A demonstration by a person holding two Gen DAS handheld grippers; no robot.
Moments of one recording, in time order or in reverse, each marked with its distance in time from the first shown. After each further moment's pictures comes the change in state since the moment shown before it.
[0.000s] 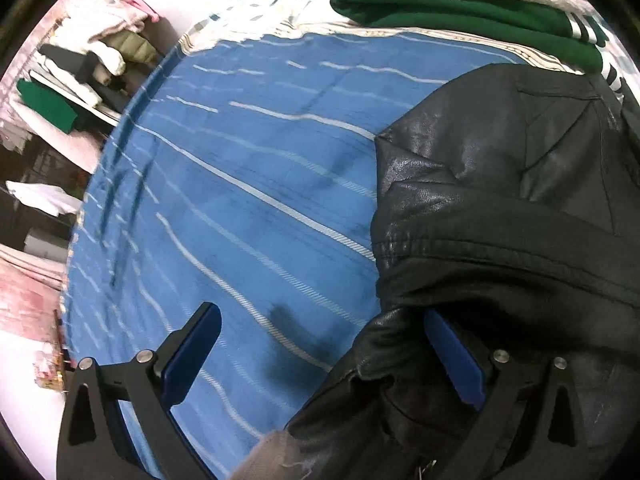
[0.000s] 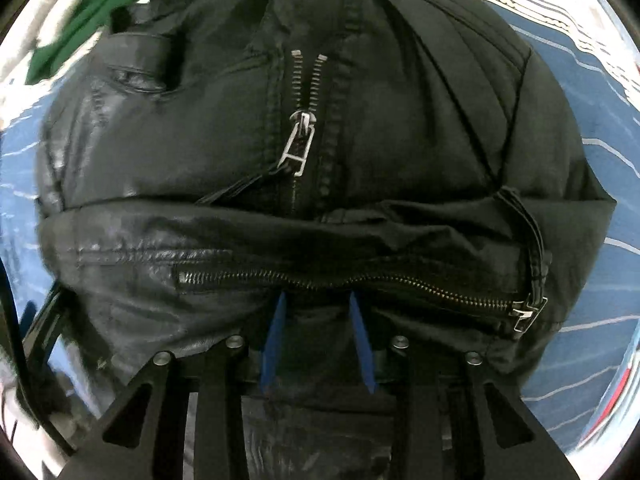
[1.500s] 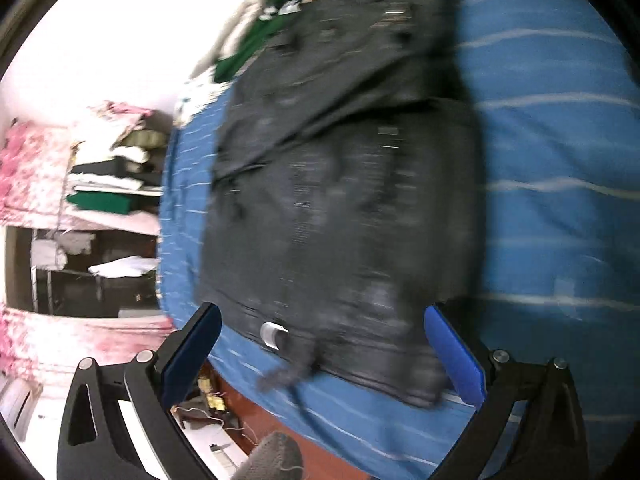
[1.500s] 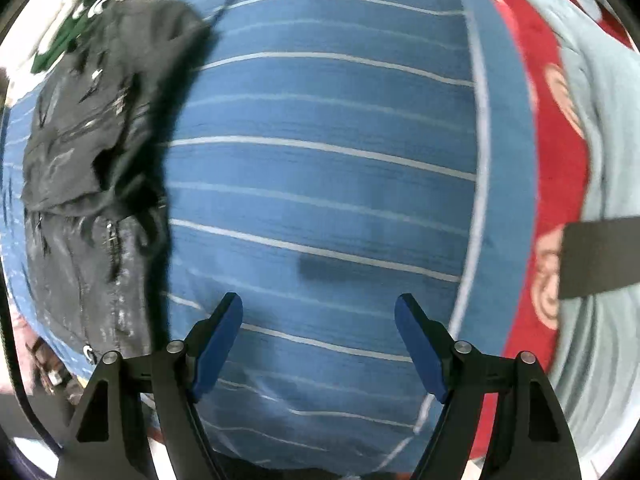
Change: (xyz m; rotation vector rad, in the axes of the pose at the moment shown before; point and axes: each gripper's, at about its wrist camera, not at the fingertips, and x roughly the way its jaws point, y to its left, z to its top) left arm -0.236 -0.258 -0.281 0.421 -0.013 0.268; right arm -0.108 -0.338 -0.136 -0.002 -0.004 -0.046
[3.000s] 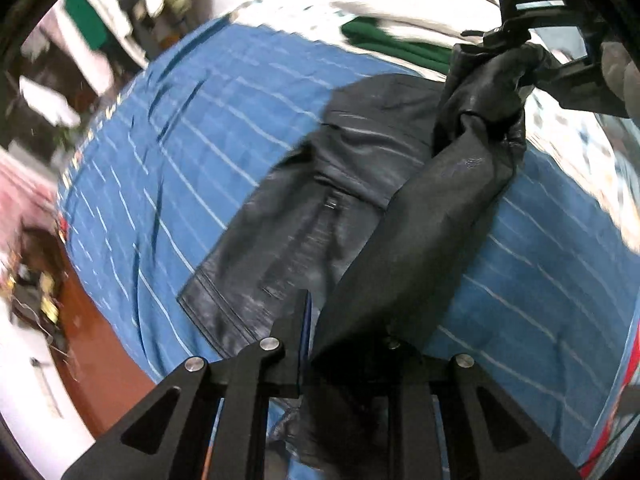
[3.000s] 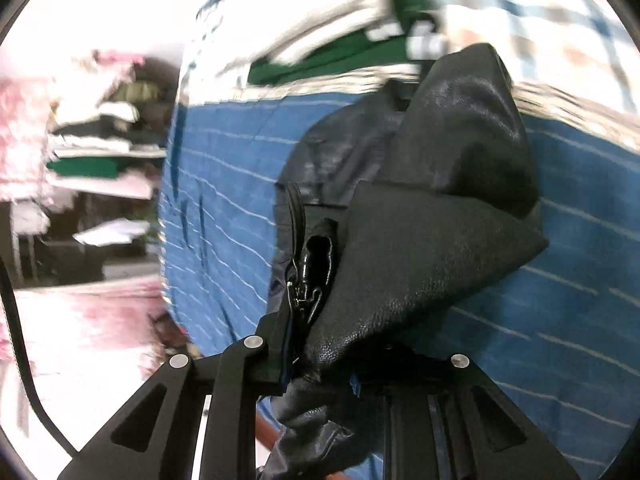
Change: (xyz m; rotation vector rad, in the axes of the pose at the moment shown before) left arm 0.143 0.275 -0.001 -0.687 0.033 -0.502; right arm -0.096 0.336 0.115 -0.217 -0.068 0.540
